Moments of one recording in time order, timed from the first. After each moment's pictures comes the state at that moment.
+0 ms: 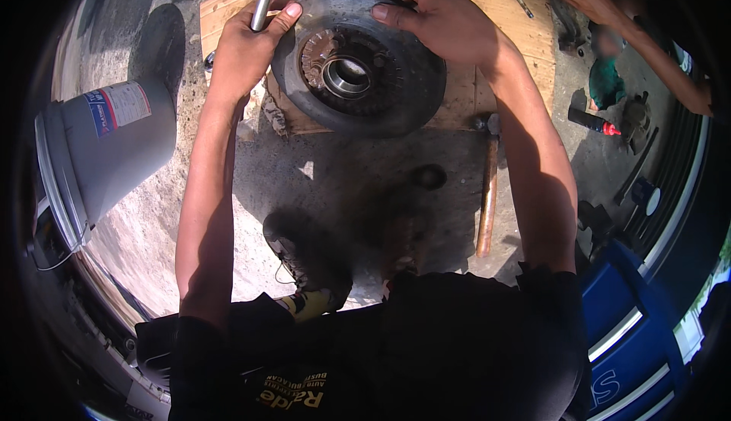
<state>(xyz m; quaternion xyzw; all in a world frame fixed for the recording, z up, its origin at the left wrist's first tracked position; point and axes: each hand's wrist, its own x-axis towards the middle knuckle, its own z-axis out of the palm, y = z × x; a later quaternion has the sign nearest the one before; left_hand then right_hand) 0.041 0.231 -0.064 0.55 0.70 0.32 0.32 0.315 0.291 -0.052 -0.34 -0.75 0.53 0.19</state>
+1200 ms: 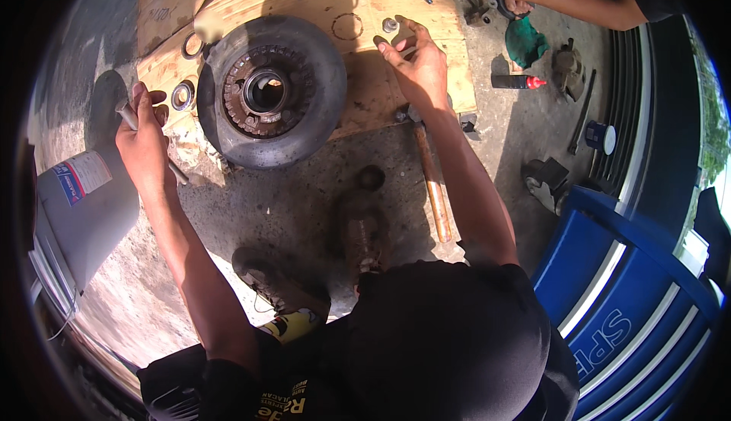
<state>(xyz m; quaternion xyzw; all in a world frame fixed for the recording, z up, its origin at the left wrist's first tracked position) 0.044 0.192 -0.014 0.36 0.78 0.44 0.27 0.414 0.216 -0.114 -0.72 -0.56 0.28 0.30</state>
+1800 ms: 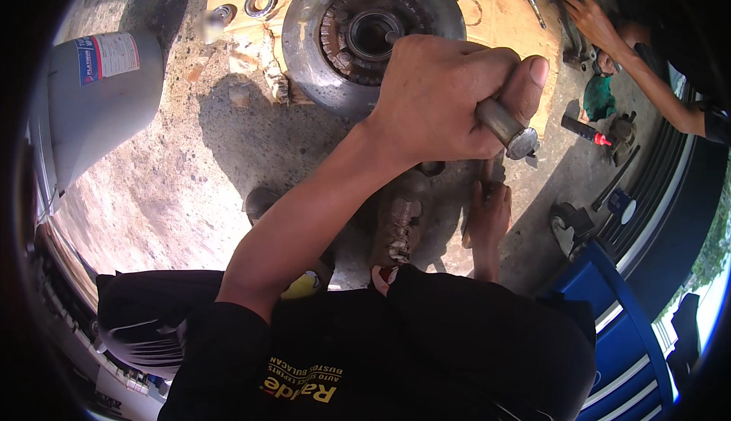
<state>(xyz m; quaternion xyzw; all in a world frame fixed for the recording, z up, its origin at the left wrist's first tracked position) 0.196 0.169 -0.011 0.65 0.47 0.56 0.20 0.448 -0.022 -0.121 -0.79 -0.59 0.16 0.02</state>
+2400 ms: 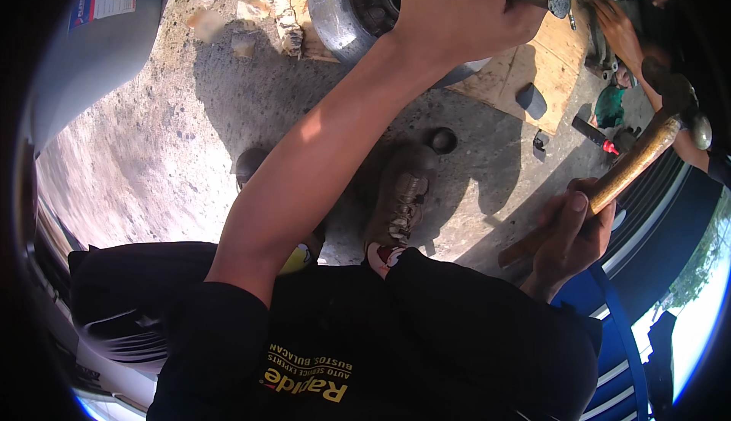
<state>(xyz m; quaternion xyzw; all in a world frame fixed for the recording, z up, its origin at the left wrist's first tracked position) 0.166 0.202 -0.043 0.62 0.54 0.54 0.14 0.399 0.061 0.048 -0.67 -0.58 0.31 0.34</state>
